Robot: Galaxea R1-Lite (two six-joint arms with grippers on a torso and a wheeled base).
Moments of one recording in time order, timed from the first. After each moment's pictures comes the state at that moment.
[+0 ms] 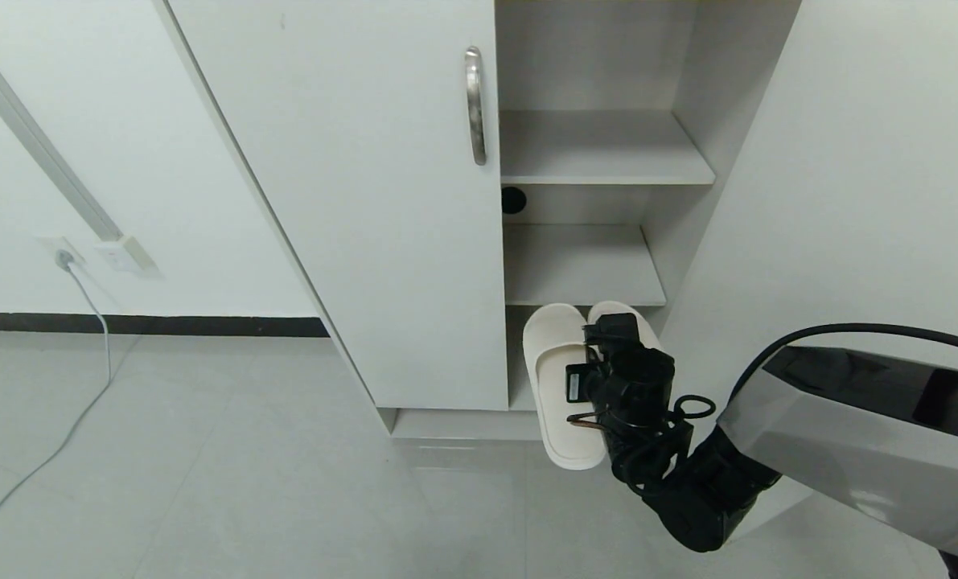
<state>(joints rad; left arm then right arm) 0.00 0.00 0.00 0.00 -0.02 -0.06 0.69 2.33 -1.03 -1.31 -0.65 0.00</state>
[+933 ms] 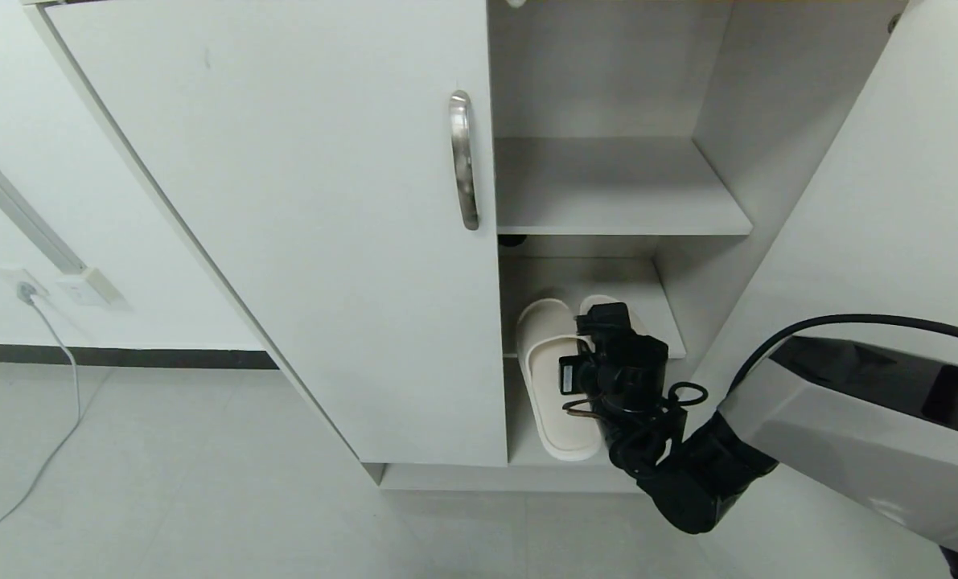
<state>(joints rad) 0.00 0.00 0.00 0.00 -0.02 -0.06 0.68 2.33 -1.11 -1.23 -0.59 0.00</state>
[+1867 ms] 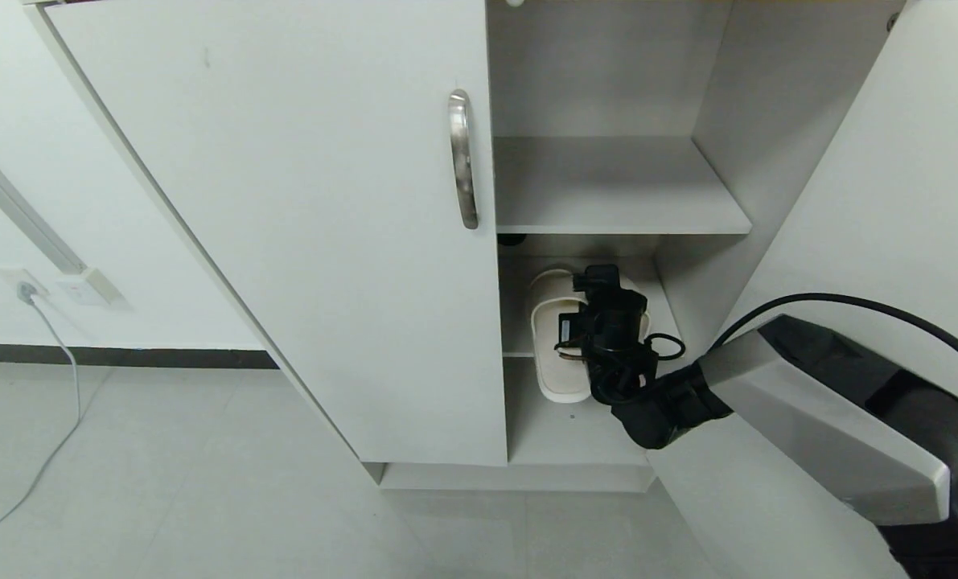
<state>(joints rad) 0.00 0.00 0.00 0.00 -0.01 -0.08 0.58 2.47 -1.56 -0.93 -0.59 0.00</state>
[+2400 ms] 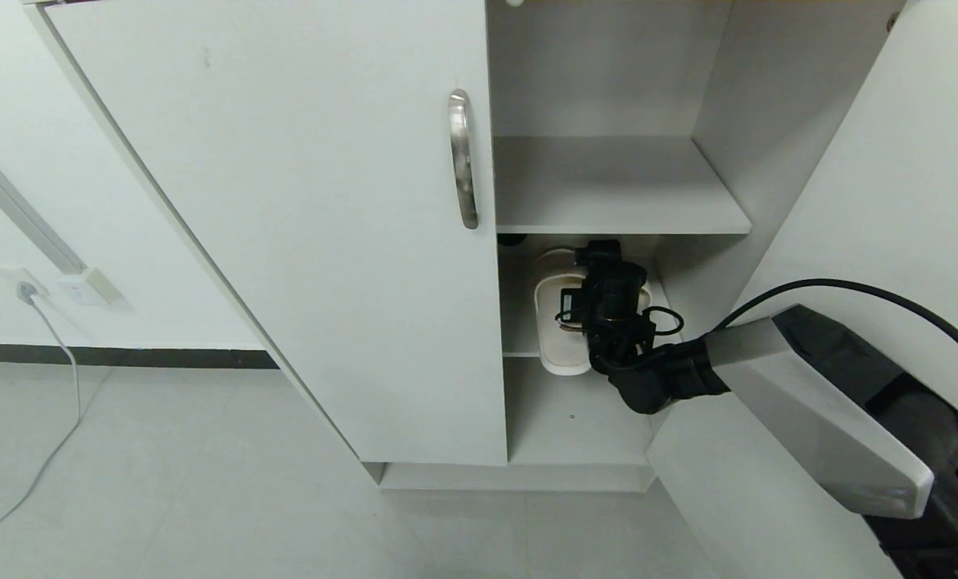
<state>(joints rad) 0.00 0.00 0.00 0.00 -0.01 -0.08 0.55 2.51 -1.77 -0.77 -0.59 0.01</state>
